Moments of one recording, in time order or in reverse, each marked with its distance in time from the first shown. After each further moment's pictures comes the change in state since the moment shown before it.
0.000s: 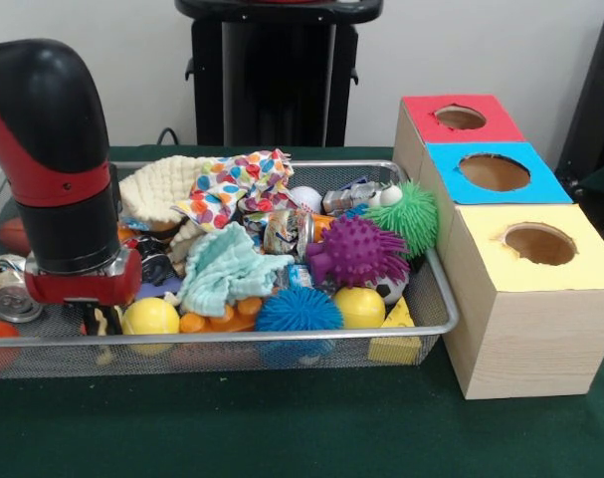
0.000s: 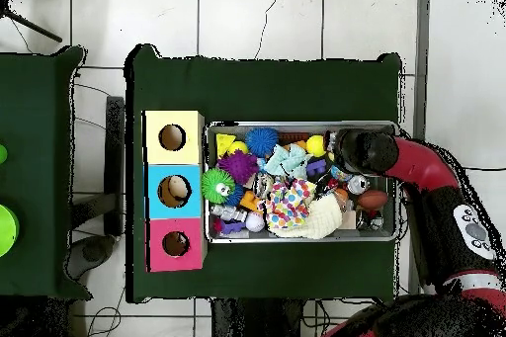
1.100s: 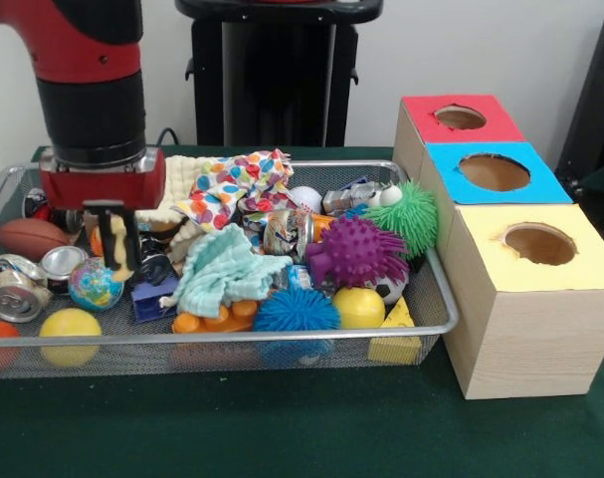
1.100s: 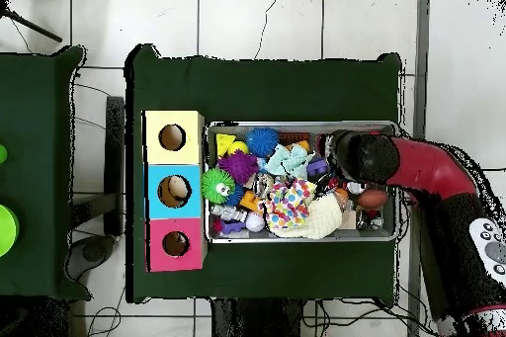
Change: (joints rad) arm 0.035 -0.267 0.000 0.214 0.008 0.014 0.000
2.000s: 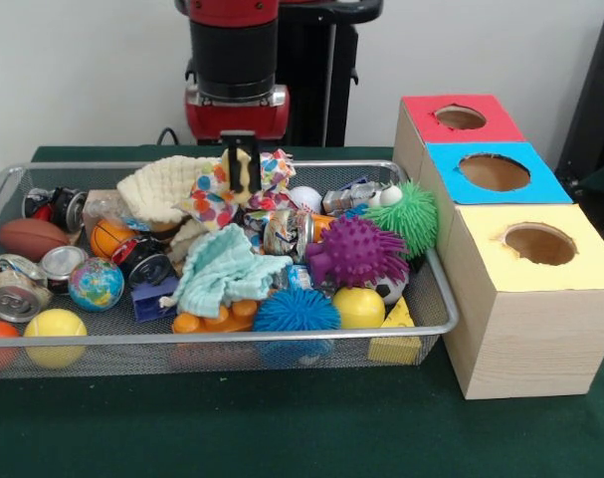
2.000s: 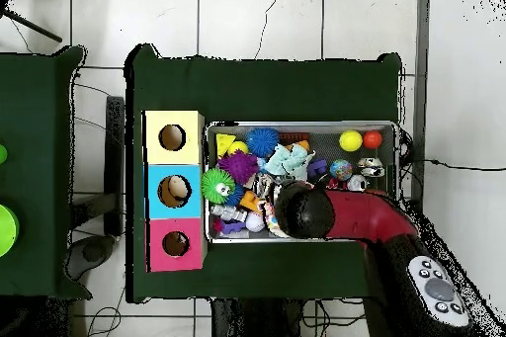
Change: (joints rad) arm 0.178 -0.164 -0.167 0.384 0.108 -0.200 0.098
